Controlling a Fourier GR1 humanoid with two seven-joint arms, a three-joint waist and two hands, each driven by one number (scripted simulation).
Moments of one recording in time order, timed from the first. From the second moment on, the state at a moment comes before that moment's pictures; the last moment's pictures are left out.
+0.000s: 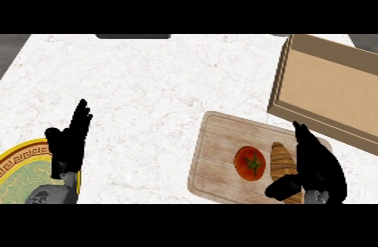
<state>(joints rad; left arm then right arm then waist) -0.08 0.24 -0.07 -1.32 0.12 0.29 0.01 -0.02 -0.20 0.30 -1.89 0.82 0.27 1.10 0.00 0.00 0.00</state>
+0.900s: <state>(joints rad) -0.08 0.21 -0.01 -1.34 0.07 0.25 0.04 -0.01 -0.14 0.27 -1.78 0.99 0.24 0.95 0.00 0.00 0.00</state>
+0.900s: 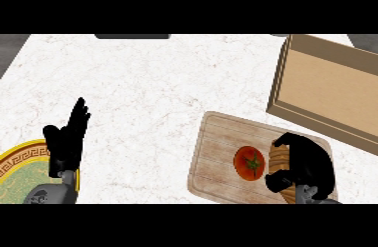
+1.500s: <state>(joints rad) -0.07 0.20 -0.01 -1.35 0.06 0.24 0.05 0.14 -0.35 0.48 -1.93 0.97 0.30 0.57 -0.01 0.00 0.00</state>
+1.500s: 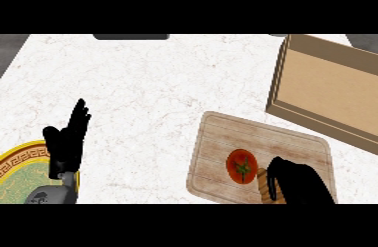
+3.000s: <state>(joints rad) -0.10 0.19 0.03 -1.32 0.04 0.22 0.03 -0.19 -0.40 -0.12 -2.31 0.87 0.61 0.48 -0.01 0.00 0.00</state>
